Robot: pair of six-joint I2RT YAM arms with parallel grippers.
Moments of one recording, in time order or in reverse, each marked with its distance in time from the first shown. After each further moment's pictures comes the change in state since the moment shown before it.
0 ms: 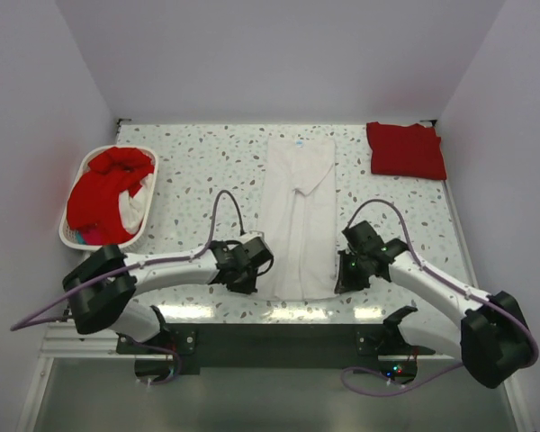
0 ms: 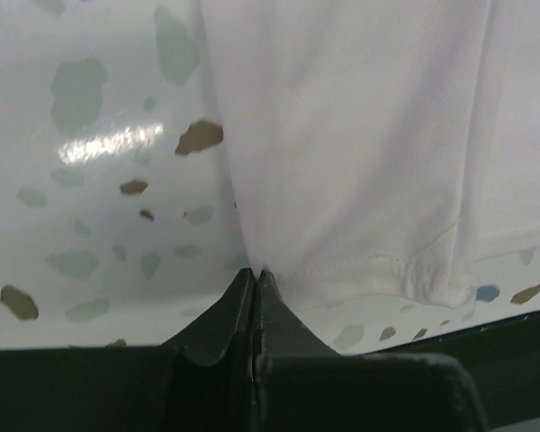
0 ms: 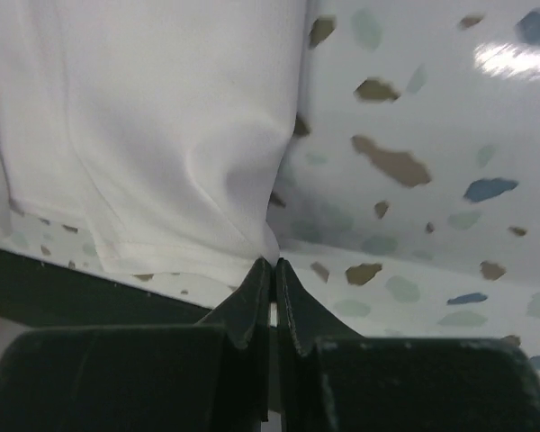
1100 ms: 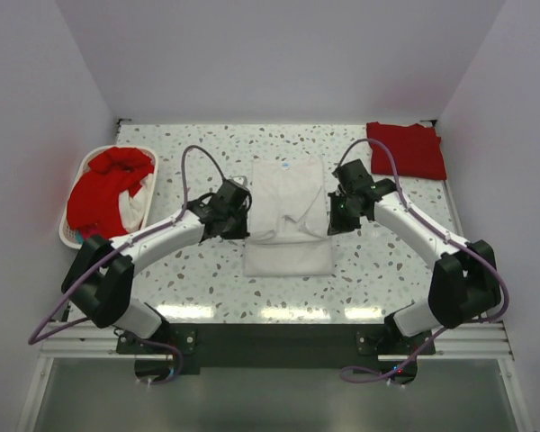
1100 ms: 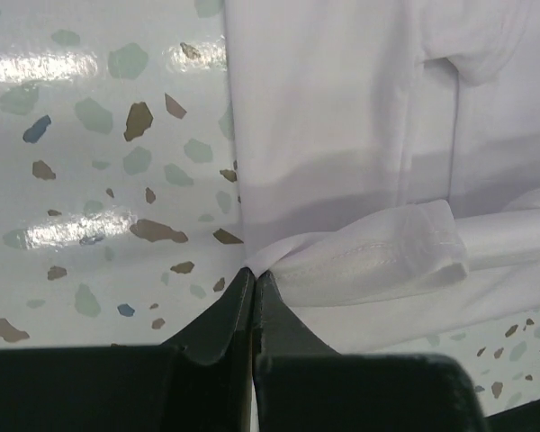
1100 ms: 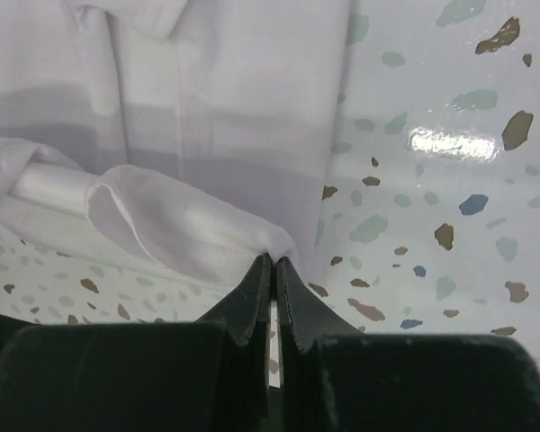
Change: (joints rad) left arm 0.371 -0.014 0.165 0.082 0.065 0.229; right arm -0.059 0.339 0.554 -0.109 0.084 -0.151
